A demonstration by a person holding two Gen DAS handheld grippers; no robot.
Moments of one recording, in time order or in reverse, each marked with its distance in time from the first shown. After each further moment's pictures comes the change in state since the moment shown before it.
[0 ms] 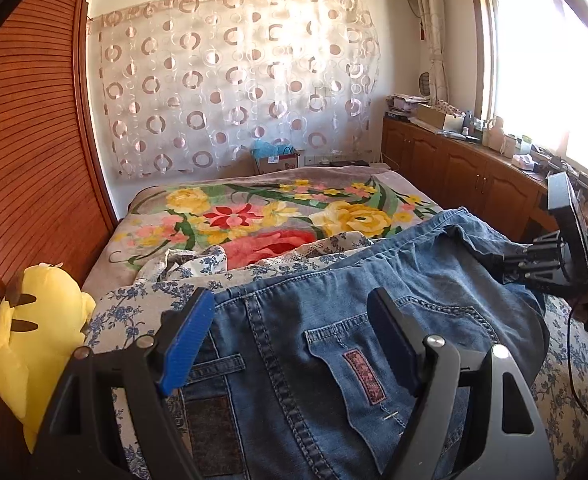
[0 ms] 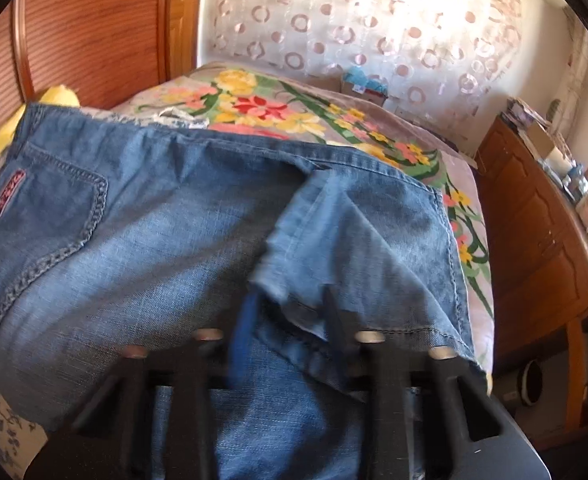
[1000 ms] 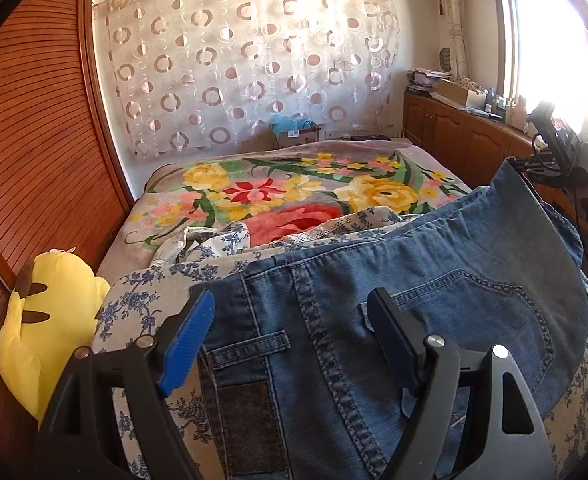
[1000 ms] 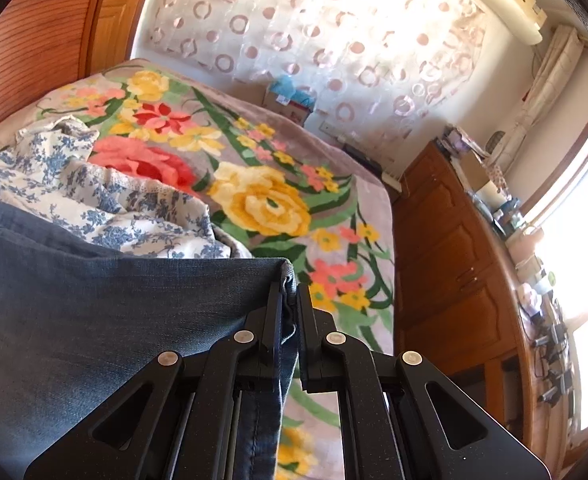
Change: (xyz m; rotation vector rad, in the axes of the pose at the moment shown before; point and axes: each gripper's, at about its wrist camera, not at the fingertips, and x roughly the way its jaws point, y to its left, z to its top) left arm 0.035 0.019 -0.007 -0.002 0.096 0.079; right arm 0.050 -0.121 0.077 -0.033 0.009 -0.308
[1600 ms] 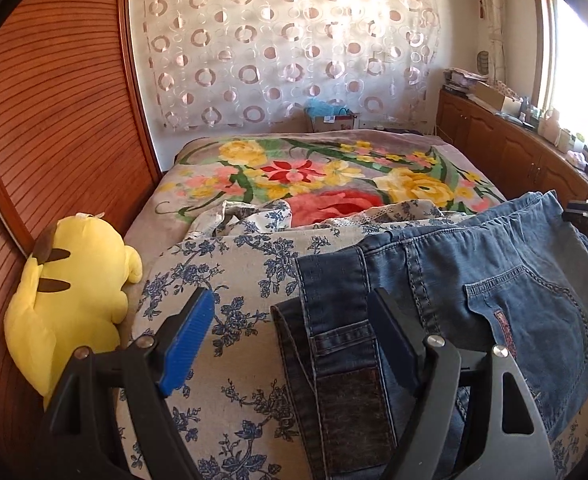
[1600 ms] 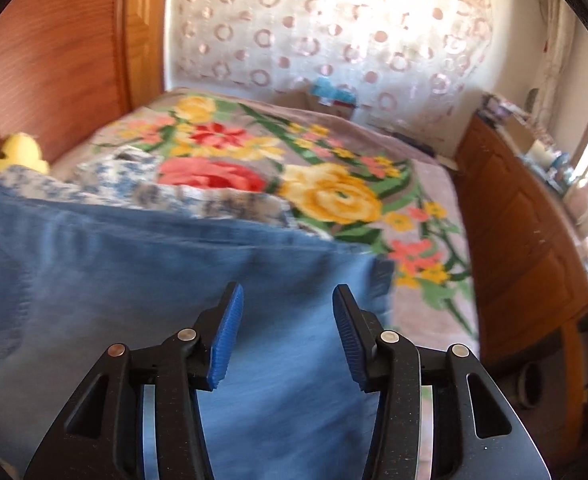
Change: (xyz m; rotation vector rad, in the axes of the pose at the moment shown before) left arm 0.016 0.065 -0.017 -0.099 0.056 0.052; right arm -0.046 0.039 -0.037 0.158 -0.050 0.320
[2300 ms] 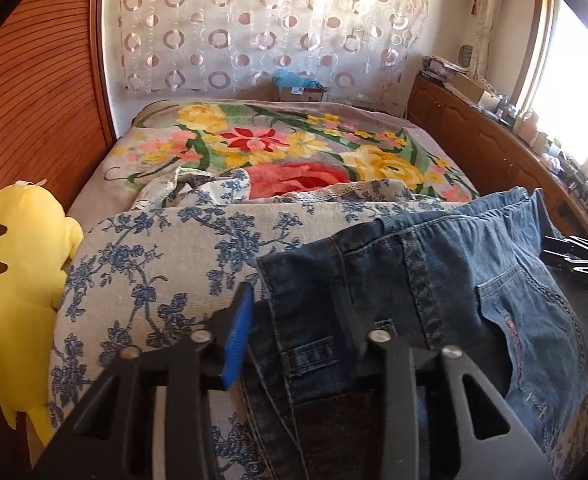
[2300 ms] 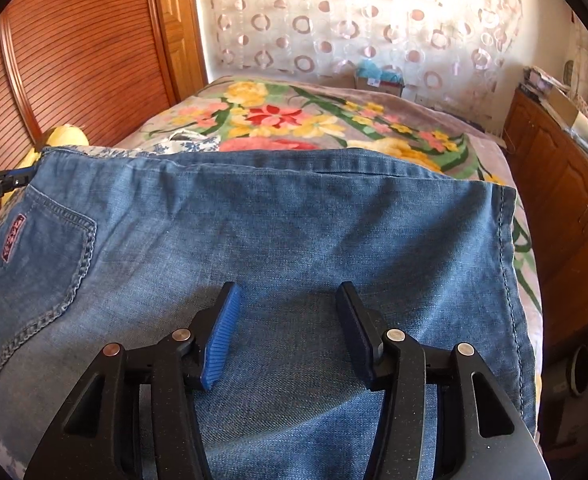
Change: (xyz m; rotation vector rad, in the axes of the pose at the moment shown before) left arm 0.052 0.000 0.002 -0.045 0.109 -0.181; right arm 0.022 0.040 -0.035 0.029 0.030 0.139
